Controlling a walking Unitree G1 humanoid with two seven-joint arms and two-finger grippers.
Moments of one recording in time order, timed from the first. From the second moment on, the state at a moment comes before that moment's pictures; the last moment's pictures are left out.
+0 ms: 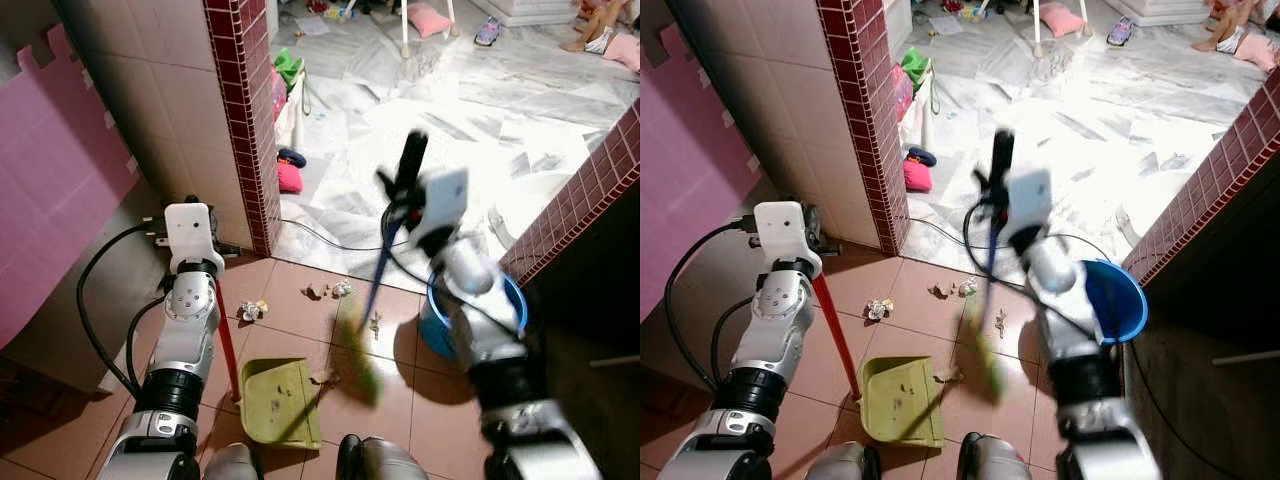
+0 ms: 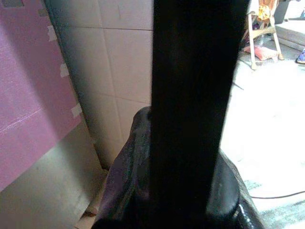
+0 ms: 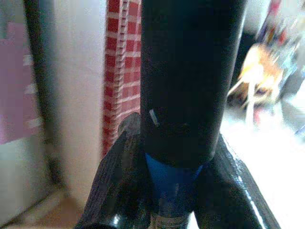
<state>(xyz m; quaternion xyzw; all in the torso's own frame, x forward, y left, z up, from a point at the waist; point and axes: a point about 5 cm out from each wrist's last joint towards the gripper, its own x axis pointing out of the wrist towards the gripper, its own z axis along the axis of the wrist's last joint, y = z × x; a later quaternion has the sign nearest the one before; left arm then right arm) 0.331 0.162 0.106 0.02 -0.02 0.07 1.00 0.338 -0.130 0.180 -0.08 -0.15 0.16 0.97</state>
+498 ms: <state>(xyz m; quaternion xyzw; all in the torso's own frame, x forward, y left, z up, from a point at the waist) 0.328 0.161 0.111 0.01 -0.04 0.08 1.00 0.349 -0.128 0.169 -0.13 -0.15 0.15 0.97</state>
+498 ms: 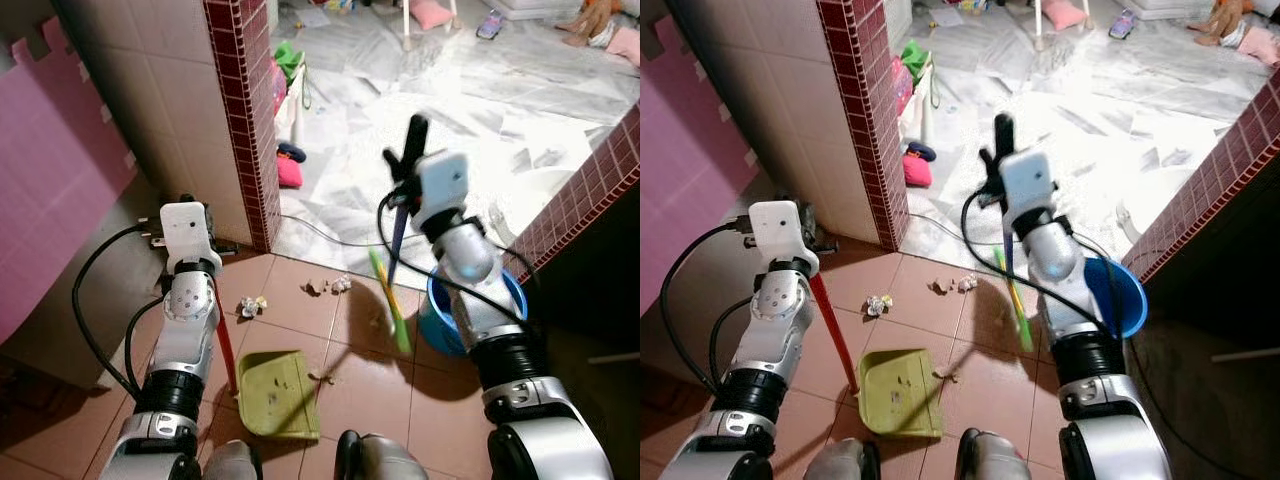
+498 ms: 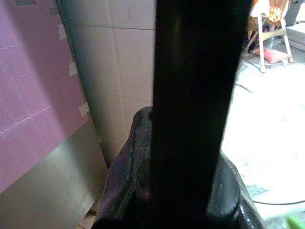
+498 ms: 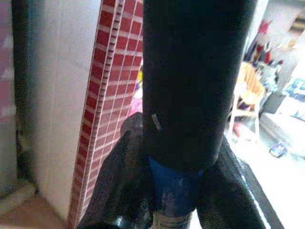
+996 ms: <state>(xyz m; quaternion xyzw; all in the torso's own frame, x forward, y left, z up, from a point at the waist) 0.320 0.163 0.121 0.02 -0.06 0.08 0.99 0.332 -0.073 0.134 -0.08 -0.13 0.25 0.96</state>
